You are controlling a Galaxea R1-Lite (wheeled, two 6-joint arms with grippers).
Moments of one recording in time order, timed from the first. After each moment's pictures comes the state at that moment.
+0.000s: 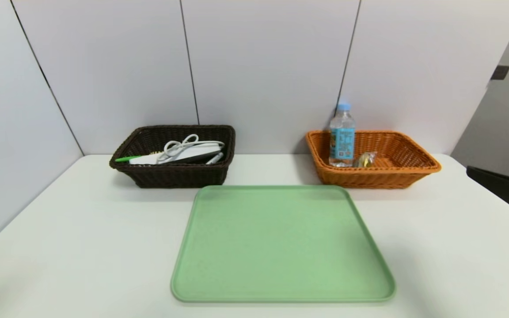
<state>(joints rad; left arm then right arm) -0.04 0.79 -1.01 0.58 0.17 -0.18 0.08 1.01 -0.65 -0.18 0.07 -0.14</state>
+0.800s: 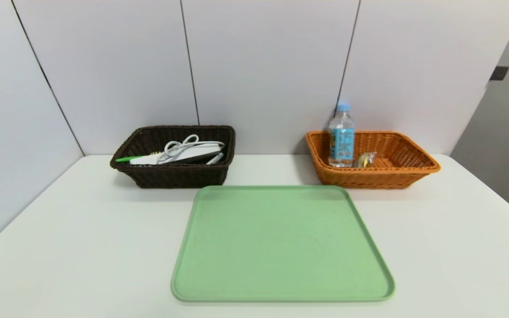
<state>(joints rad) 0.01 0.05 -0.56 0.59 0.10 0.06 0.02 0.16 -0.22 -0.07 0.01 -0.17</state>
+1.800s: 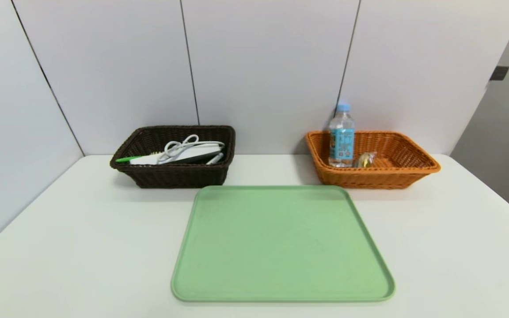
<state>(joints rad) 0.01 0.00 0.00 -0.01 -0.04 0.07 0.01 0.00 0.00 0.01 0.06 -0.16</state>
